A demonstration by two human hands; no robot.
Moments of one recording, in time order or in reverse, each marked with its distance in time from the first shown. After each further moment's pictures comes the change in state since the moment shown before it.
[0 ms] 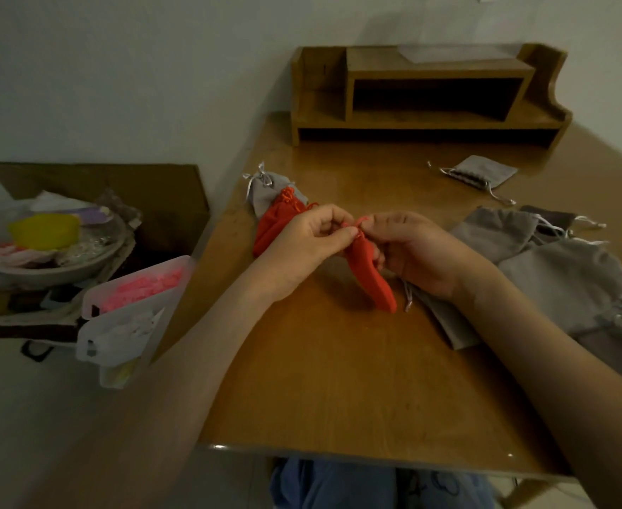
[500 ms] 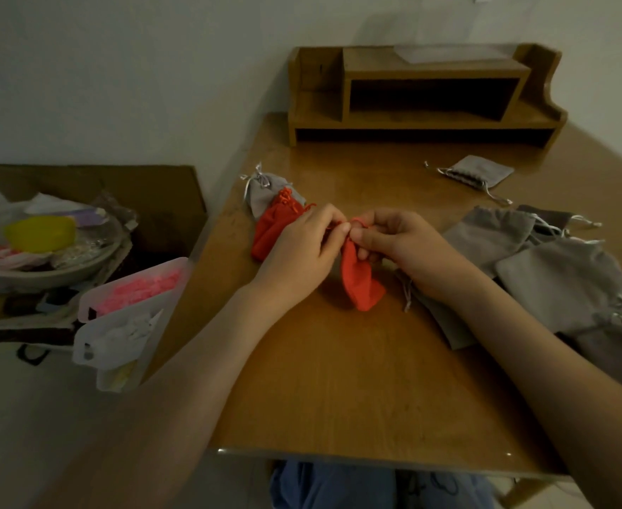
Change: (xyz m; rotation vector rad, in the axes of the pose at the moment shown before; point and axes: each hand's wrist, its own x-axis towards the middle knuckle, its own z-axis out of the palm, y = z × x) left_hand -0.004 -0.006 0.001 0.748 0.223 0.362; right_hand 0.002 0.002 0.010 -0.369 0.248 -0.099
